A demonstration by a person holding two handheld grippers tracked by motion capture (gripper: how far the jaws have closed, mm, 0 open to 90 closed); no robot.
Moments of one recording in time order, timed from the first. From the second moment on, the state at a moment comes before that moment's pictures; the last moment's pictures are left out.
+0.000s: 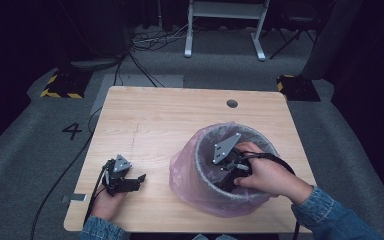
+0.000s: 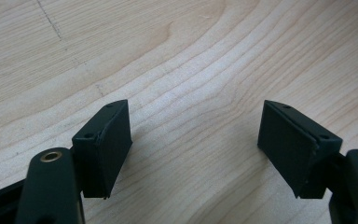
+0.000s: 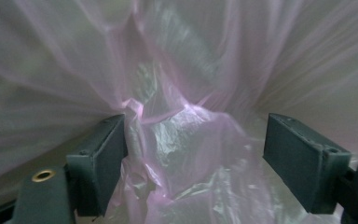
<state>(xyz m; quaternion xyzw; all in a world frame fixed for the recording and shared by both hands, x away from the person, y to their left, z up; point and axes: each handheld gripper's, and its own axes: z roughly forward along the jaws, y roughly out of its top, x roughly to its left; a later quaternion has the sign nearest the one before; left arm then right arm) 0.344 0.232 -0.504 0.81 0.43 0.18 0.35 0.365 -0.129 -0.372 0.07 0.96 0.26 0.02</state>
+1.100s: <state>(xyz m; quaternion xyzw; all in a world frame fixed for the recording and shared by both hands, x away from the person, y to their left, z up) 0.344 0.232 -0.504 0.81 0.43 0.18 0.35 0.373 -0.129 -0.362 0.14 0.95 0.26 0.04</state>
